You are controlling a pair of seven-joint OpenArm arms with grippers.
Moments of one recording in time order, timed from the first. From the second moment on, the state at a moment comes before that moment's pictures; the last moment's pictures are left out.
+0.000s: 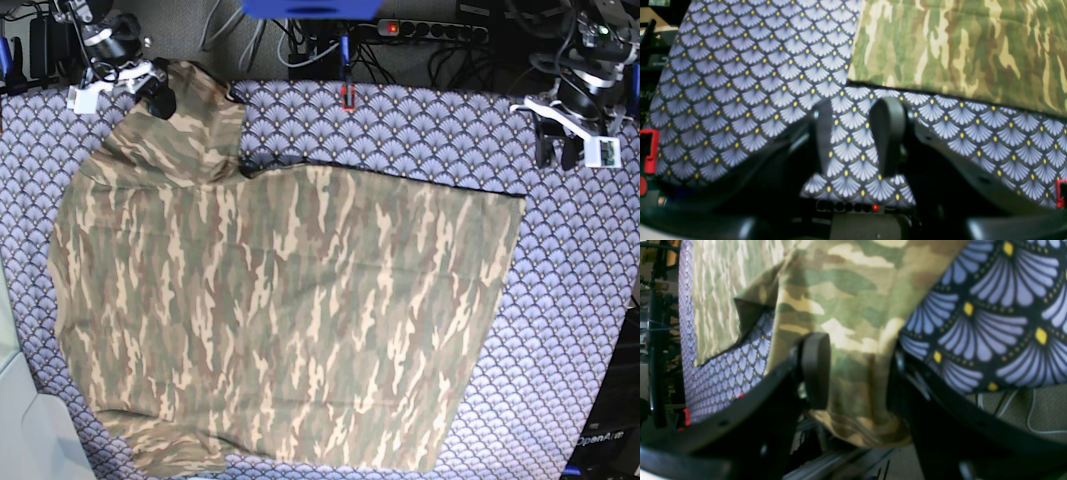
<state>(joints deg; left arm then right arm) 30.8 -4.1 -37.4 114.5 -21.3 -30.6 33.8 -41.7 24.6 0.6 92.3 65.5 13.4 -8.7</state>
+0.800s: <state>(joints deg) 19.2 -4.1 -37.3 99.9 -21.7 -30.7 33.8 -41.7 24.7 0.5 91.9 65.2 13.0 -10.8</state>
